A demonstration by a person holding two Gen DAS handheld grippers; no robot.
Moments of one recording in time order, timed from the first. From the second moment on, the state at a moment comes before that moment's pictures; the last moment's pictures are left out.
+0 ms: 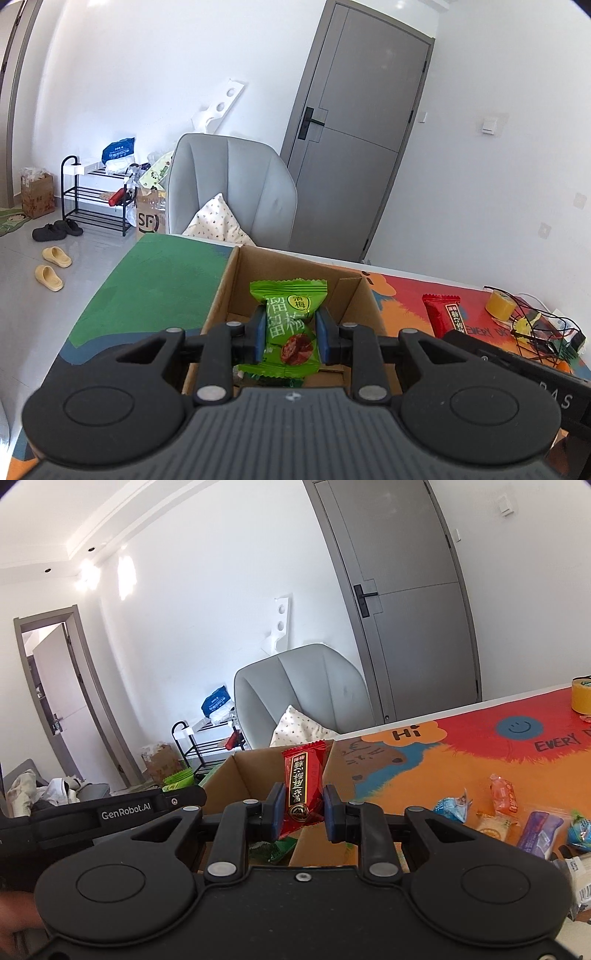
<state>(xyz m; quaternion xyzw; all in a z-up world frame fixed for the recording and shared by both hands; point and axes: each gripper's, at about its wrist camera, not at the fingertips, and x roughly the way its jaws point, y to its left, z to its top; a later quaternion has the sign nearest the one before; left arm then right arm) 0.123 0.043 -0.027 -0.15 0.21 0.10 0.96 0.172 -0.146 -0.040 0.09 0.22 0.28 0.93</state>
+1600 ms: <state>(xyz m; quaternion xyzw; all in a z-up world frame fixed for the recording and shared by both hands) 0.101 0.021 -0.026 -0.15 0.21 0.11 0.96 0.161 -0.194 -0.049 0.10 0.25 0.19 0.94</state>
